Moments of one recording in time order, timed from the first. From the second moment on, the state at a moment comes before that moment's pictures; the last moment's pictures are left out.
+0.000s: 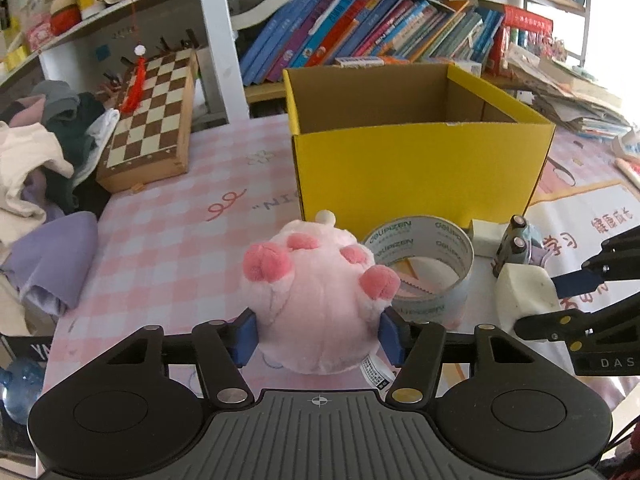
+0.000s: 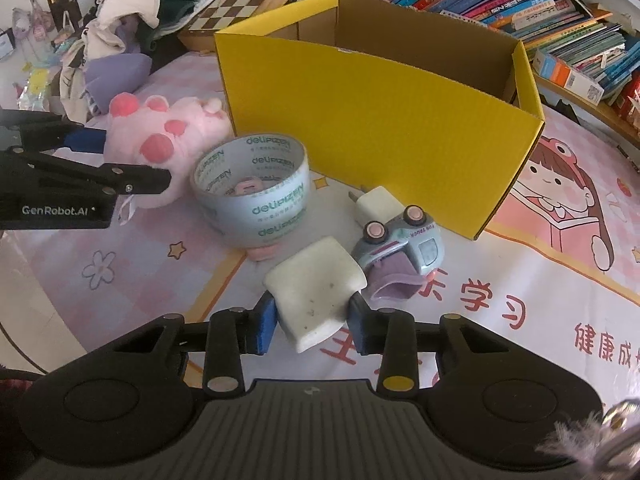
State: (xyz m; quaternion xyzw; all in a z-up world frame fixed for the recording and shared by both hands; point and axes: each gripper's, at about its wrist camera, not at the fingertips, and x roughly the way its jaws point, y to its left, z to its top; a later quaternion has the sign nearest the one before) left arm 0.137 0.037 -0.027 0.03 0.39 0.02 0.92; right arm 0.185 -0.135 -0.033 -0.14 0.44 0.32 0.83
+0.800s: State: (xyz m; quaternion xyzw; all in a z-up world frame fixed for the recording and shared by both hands) left arm 0.083 0.039 0.000 0.04 0.34 0.00 0.94; right arm 0.132 -0.138 -0.014 -0.13 0.41 0.28 0.86
